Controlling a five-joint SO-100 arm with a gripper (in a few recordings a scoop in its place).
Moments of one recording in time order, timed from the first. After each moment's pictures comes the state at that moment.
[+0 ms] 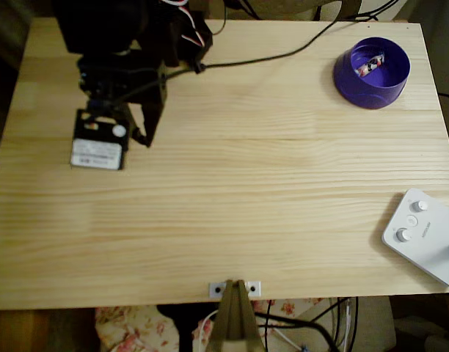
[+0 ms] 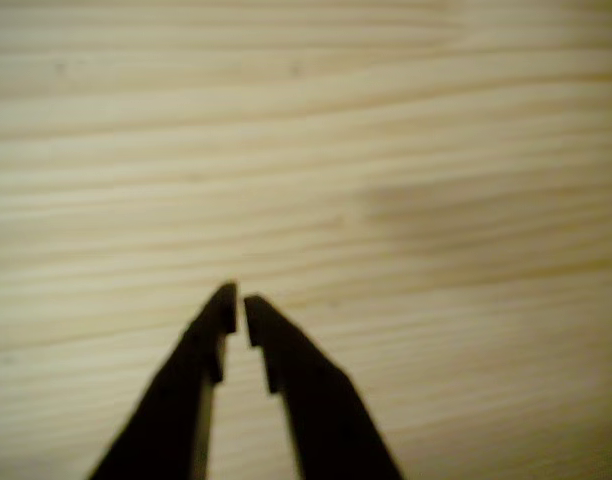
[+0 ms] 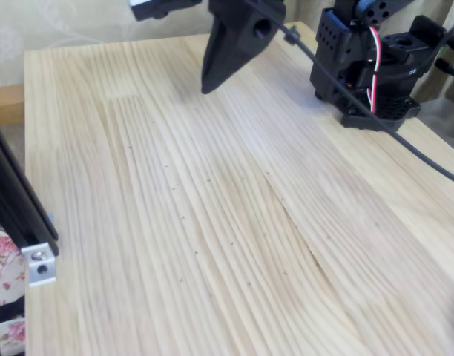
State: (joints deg) arm 12.0 153.5 154.2 51.3 -0.4
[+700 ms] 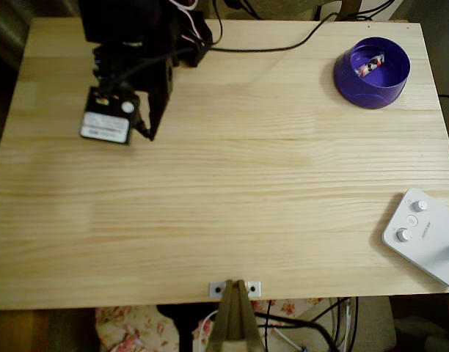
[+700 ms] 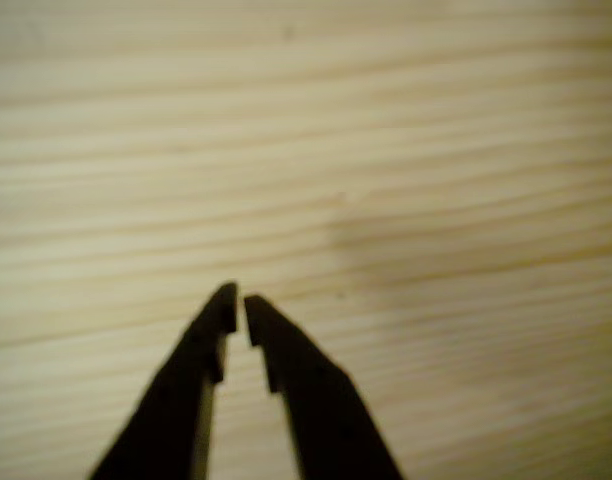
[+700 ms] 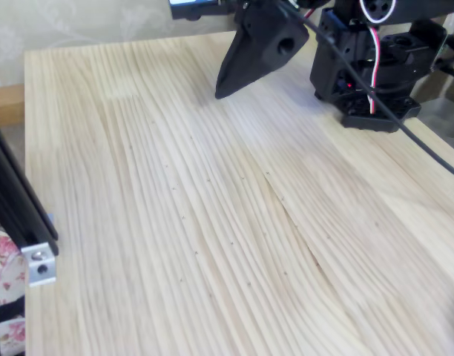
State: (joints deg) arm 12.1 181.8 171.6 55.8 -0.4
